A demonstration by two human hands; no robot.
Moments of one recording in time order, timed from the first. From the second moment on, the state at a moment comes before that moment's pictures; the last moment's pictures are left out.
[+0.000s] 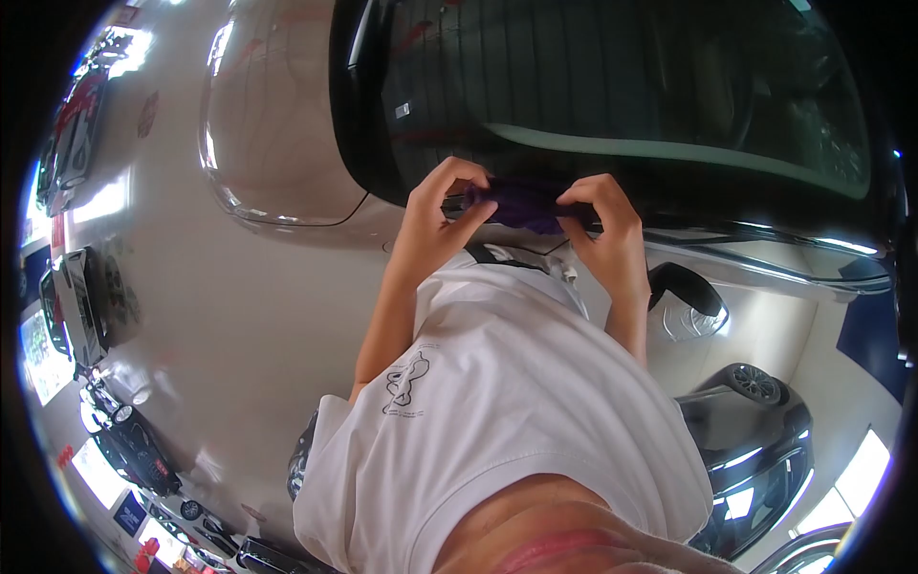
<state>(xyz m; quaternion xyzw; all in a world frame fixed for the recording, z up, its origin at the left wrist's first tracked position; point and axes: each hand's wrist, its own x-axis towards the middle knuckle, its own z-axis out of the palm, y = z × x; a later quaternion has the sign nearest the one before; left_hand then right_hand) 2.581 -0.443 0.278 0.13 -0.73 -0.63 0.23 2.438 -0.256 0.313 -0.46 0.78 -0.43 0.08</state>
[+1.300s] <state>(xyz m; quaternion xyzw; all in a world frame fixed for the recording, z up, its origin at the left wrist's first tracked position) 2.514 -0.415 0.266 0.05 -0.84 -0.54 0.10 2.420 -0.211 0.342 -0.35 0.88 -0.32 0.04</state>
